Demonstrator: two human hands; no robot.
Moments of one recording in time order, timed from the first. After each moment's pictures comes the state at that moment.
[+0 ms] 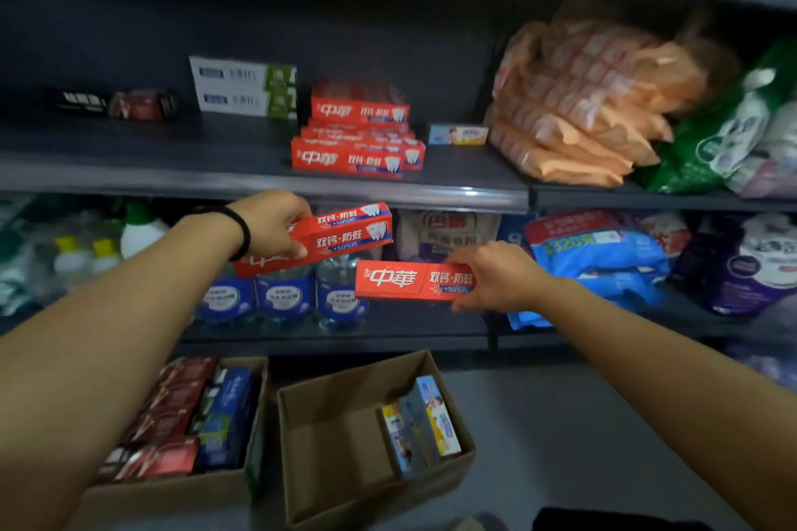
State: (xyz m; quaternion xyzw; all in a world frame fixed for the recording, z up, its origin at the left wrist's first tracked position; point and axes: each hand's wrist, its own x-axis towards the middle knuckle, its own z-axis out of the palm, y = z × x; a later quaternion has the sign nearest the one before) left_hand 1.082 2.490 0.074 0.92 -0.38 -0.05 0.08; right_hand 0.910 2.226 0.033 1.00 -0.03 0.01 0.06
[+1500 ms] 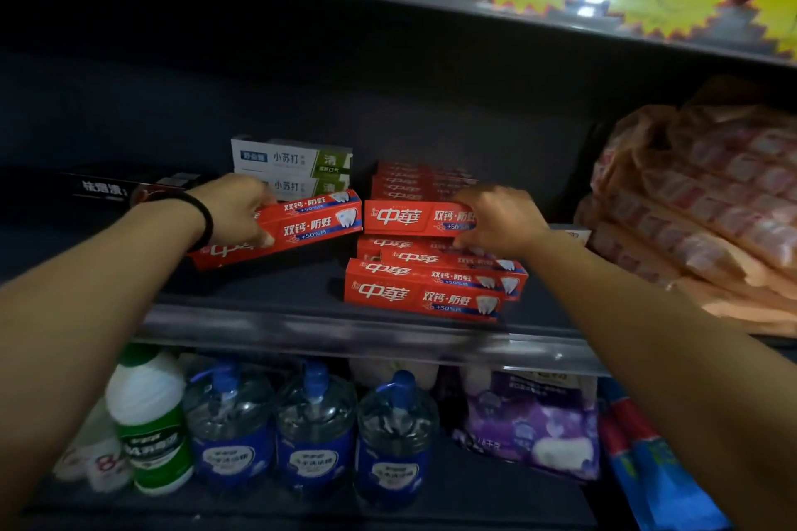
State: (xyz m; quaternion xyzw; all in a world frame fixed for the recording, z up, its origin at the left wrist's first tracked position) left_hand 1.316 2.502 0.149 0.96 -0.26 0.00 0.11; right_hand 1.217 2.181 0.132 0.98 -0.04 0.16 0.08
